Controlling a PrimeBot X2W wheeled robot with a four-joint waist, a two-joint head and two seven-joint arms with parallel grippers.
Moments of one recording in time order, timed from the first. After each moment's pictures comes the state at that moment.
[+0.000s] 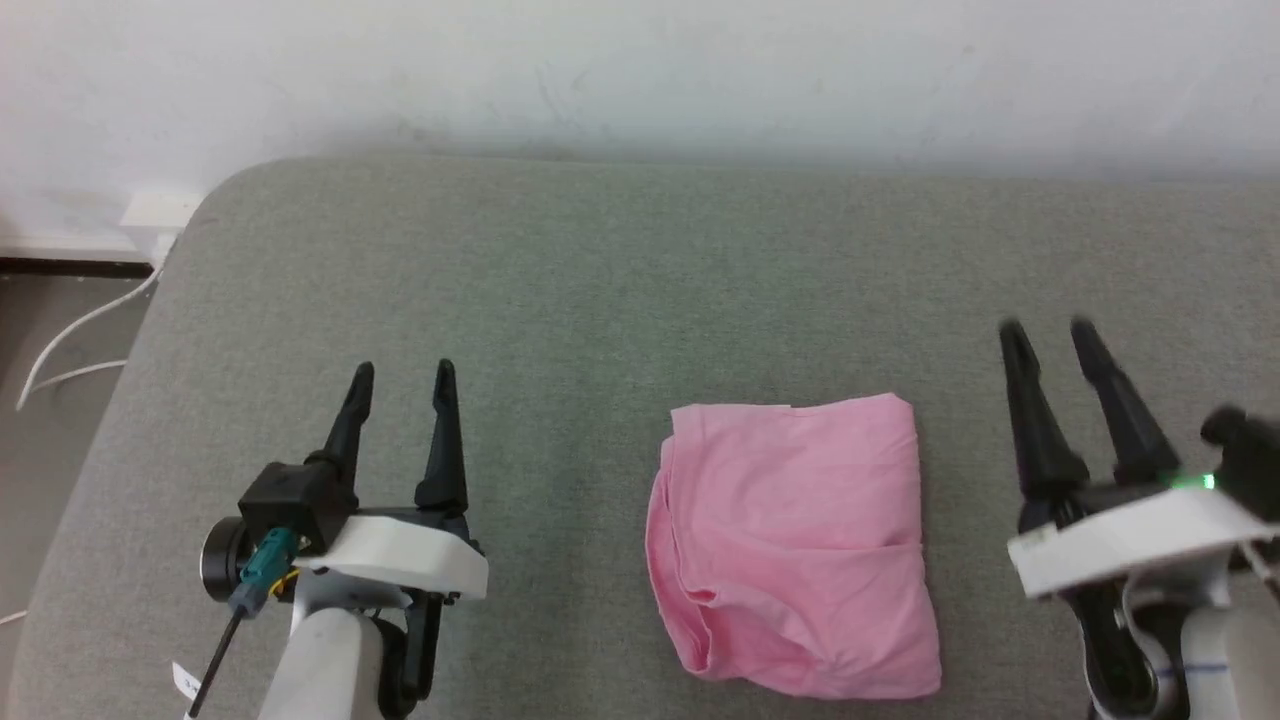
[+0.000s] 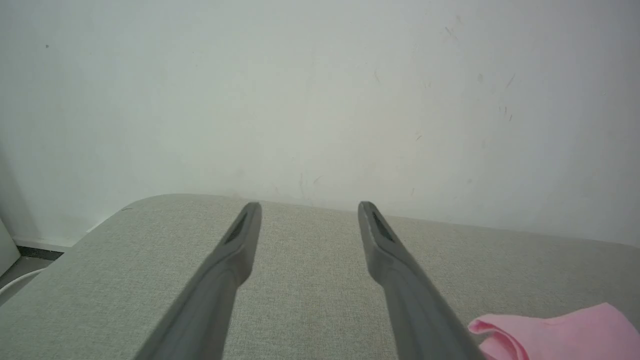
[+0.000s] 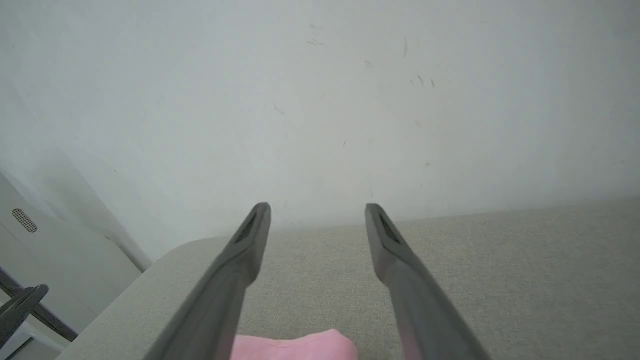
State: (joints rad) left arm -0.18 0.05 -0.05 0.19 -0.20 -0.02 -0.26; right arm -0.10 -0.05 -0.01 -0.10 0.41 0.13 -0.02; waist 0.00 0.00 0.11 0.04
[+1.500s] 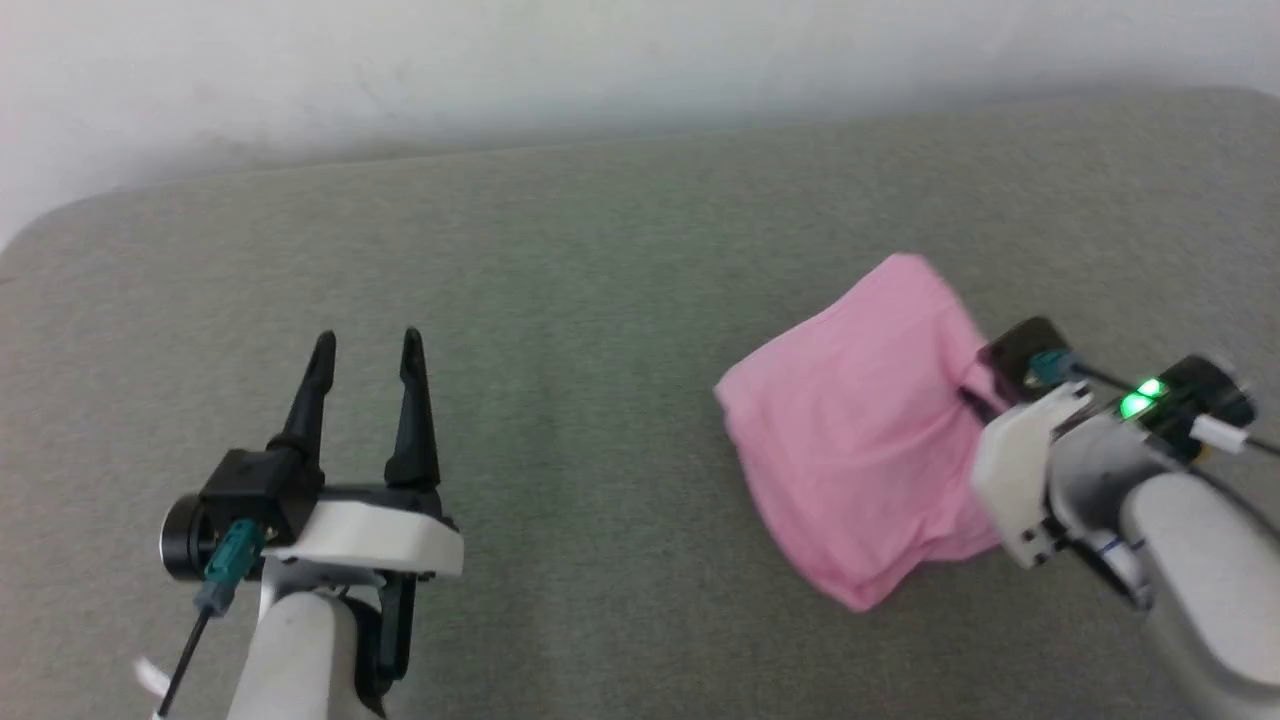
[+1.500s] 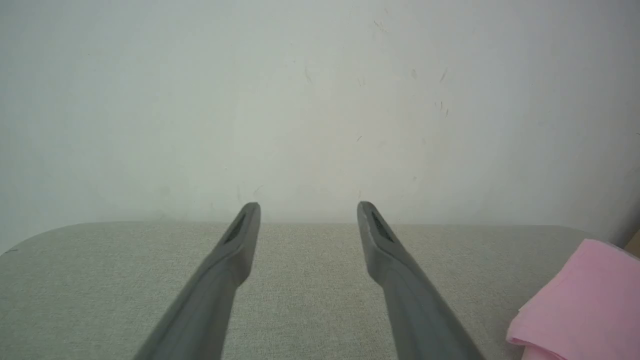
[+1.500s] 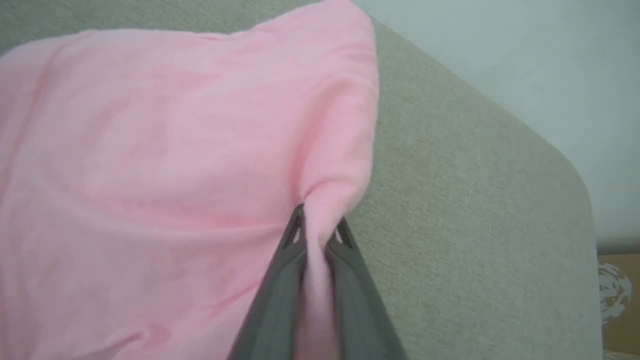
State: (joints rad) left arm -0.19 0.05 -0.01 0.12 -0.16 -0.03 -0.26; right arm -0.42 -0.39 0.40 0.27 0.17 0.13 0.43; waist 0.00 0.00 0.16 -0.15
